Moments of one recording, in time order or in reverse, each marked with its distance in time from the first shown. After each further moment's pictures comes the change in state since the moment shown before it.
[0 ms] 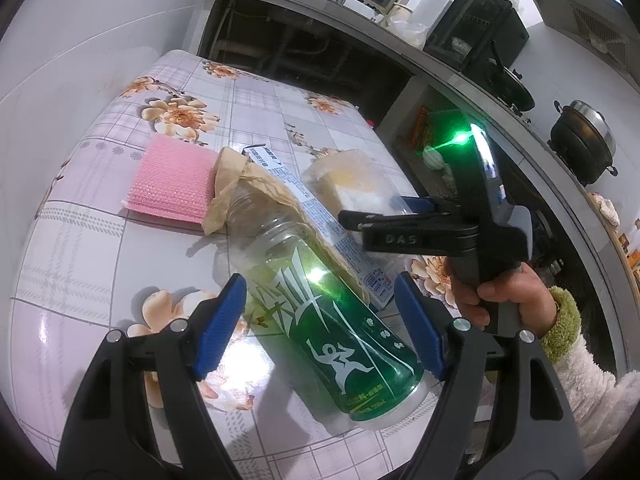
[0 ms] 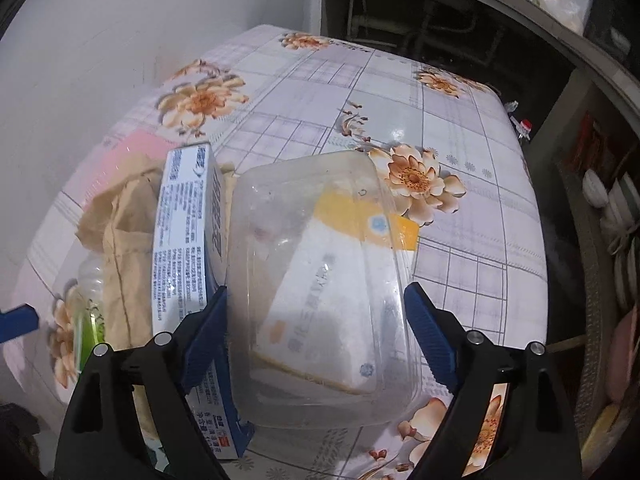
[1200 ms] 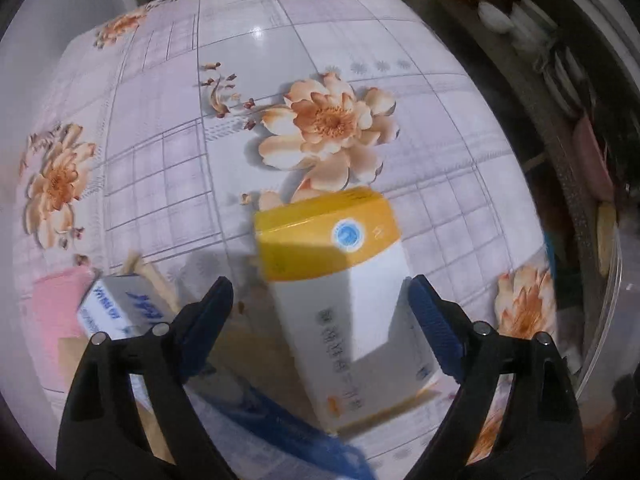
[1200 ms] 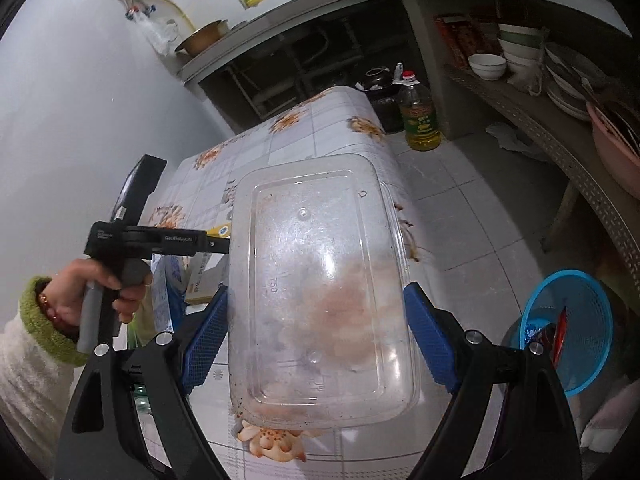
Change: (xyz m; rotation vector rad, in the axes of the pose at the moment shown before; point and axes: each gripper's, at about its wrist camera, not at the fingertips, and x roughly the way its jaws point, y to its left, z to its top) left arm 0.245 -0.079 0.121 0.194 0.568 0.286; right arm -0.115 -0.170 -0.151 0.578 -0.260 0.136
